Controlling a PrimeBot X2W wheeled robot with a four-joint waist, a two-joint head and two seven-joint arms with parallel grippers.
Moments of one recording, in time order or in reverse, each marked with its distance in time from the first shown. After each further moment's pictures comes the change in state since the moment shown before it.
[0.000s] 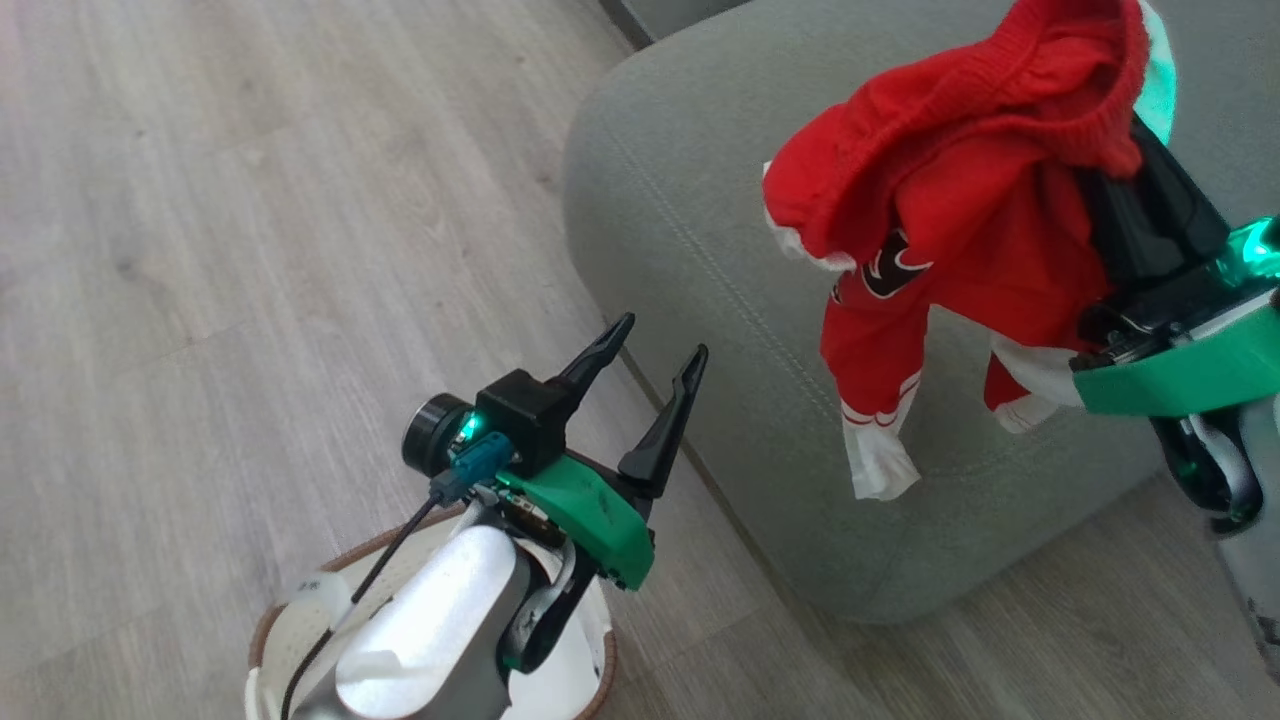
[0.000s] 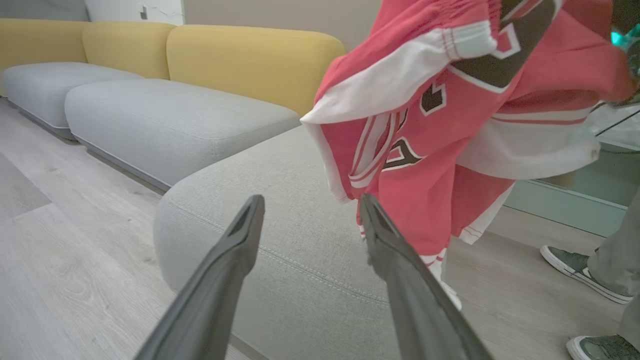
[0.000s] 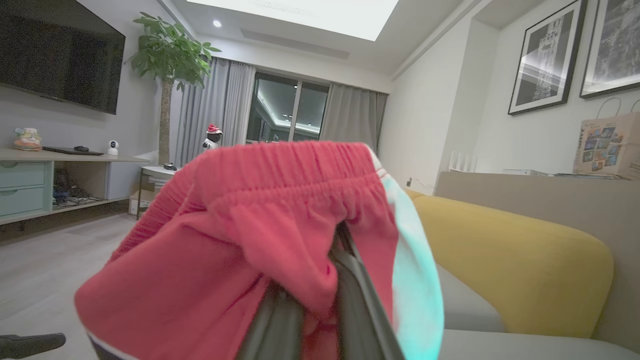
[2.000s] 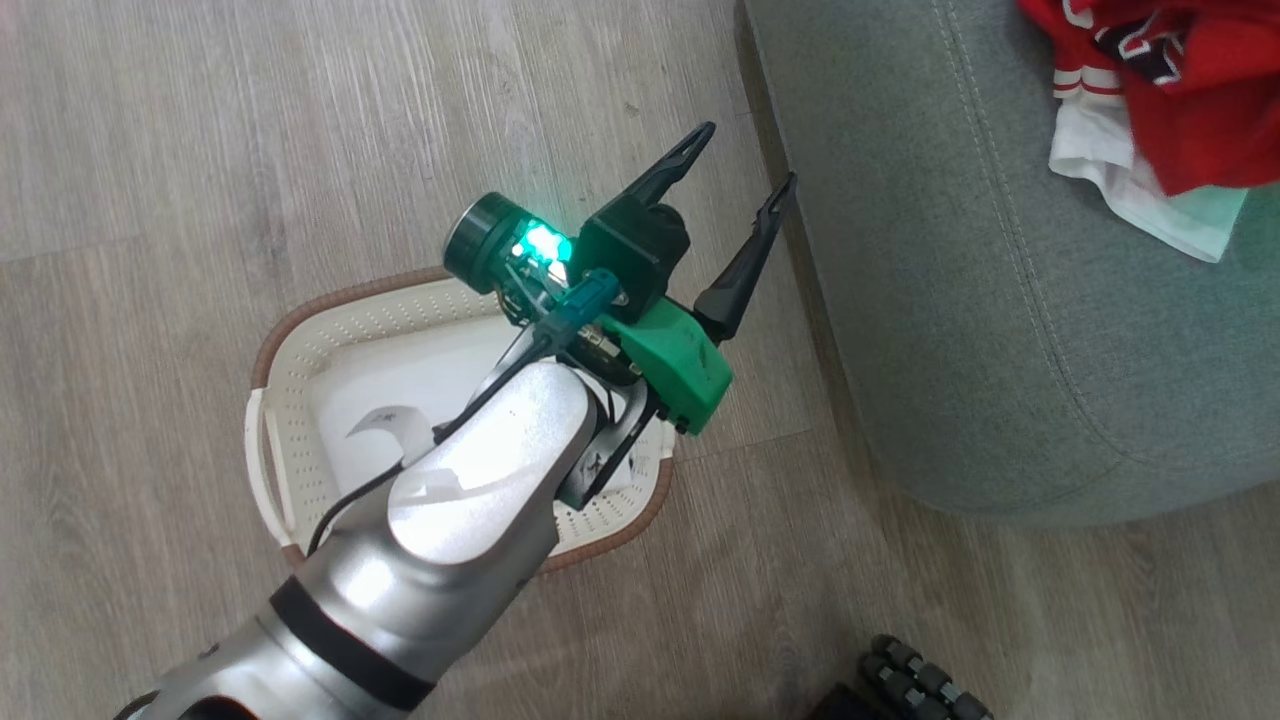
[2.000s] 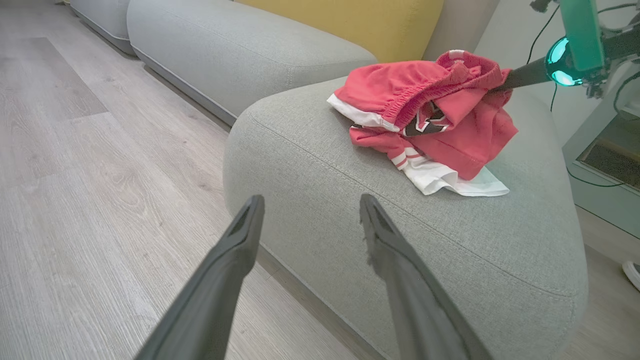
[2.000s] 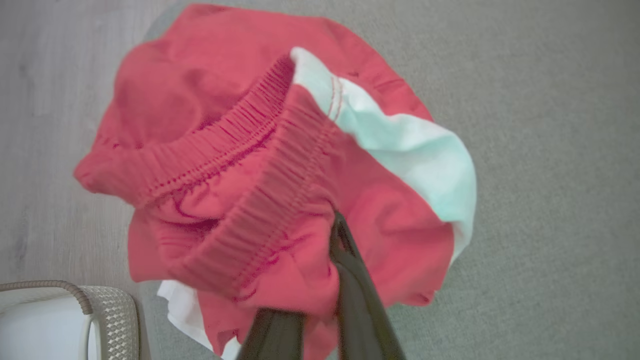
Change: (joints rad) left arm -0.347 -0.048 -0.117 0.102 0.076 0.067 0.043; right arm -0.709 -0.374 0.678 0.816 0.851 0.000 0.459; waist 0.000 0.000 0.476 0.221
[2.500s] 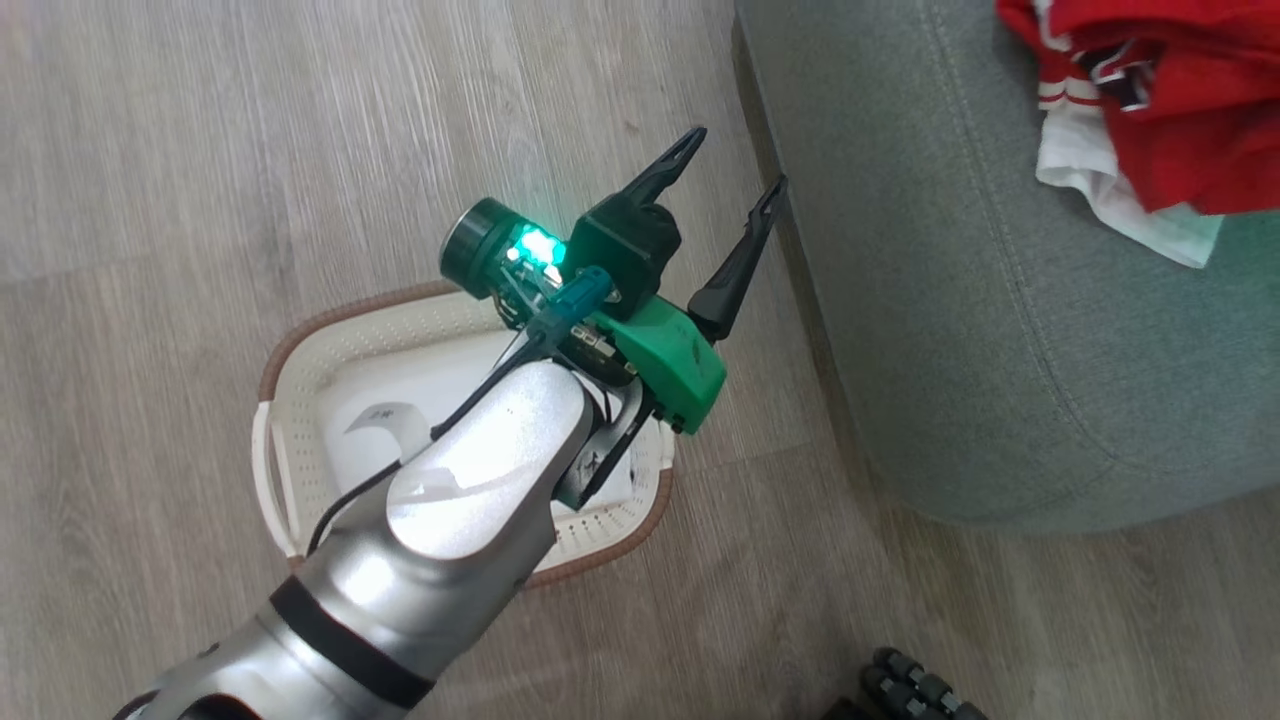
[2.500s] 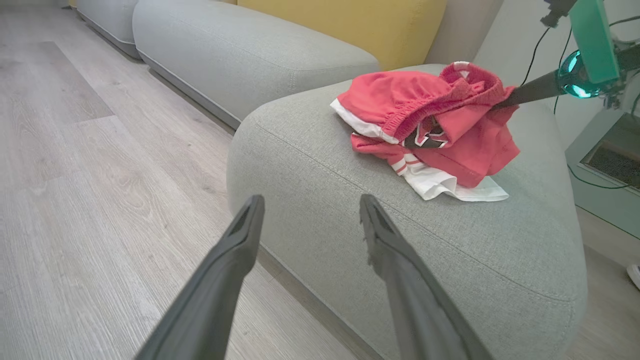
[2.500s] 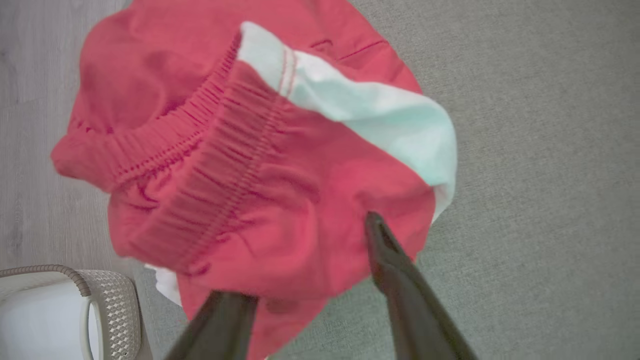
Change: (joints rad) left arm -0.004 -0.001 -0.006 0.025 -0.027 0.007 -0.009; right arm -0.017 -0.007 0.104 0.044 0.075 0.000 0.038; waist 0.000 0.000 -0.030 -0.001
